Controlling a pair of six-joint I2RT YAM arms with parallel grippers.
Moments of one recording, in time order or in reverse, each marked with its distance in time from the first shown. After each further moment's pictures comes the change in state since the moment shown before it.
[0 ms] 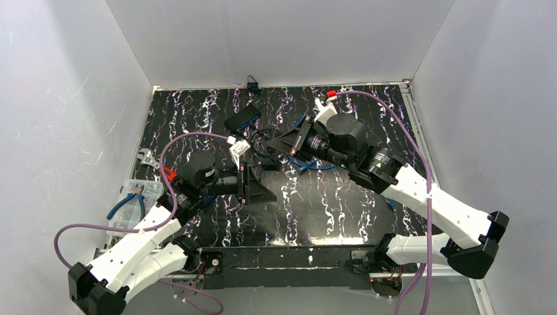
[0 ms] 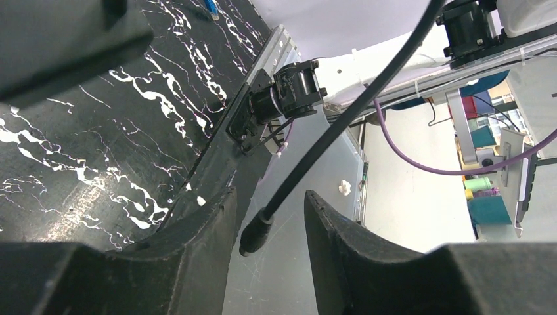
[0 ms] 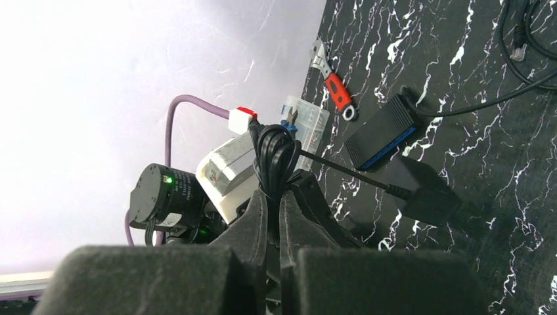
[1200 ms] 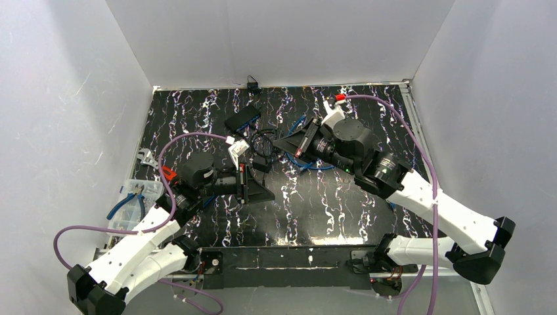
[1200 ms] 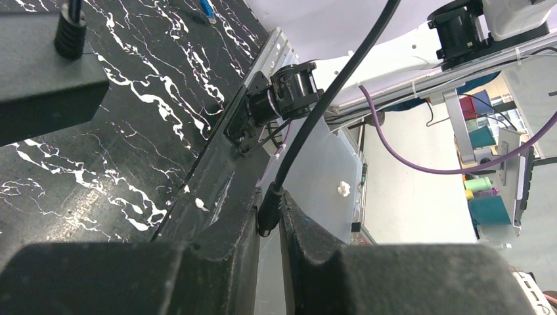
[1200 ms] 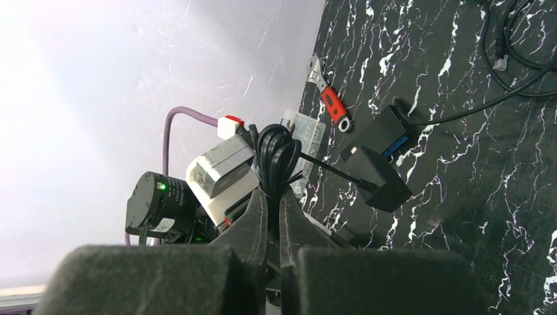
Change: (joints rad) left arm 0.000 -0.014 0.000 0.002 0.000 -0.004; right arm 0.000 -0.061 -0.061 0.033 0.056 0.012
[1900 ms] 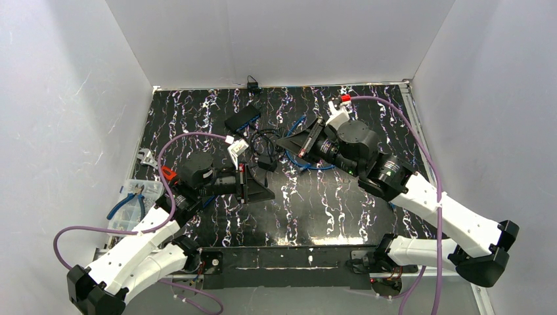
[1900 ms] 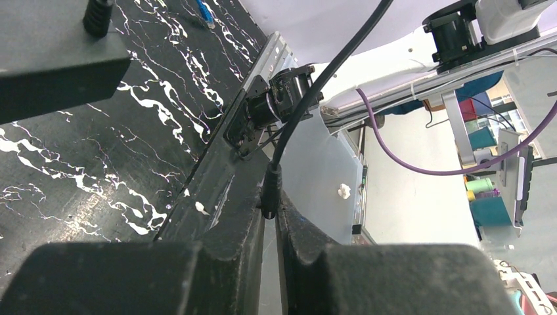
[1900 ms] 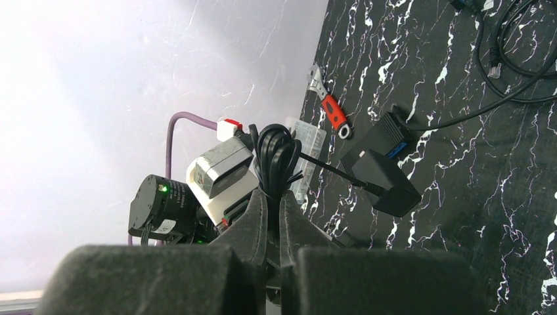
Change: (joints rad) left arm 0.000 -0.004 0.000 0.013 -0.003 -0.003; right arm 0.000 -0.032 -0.019 0.006 0.025 0.000
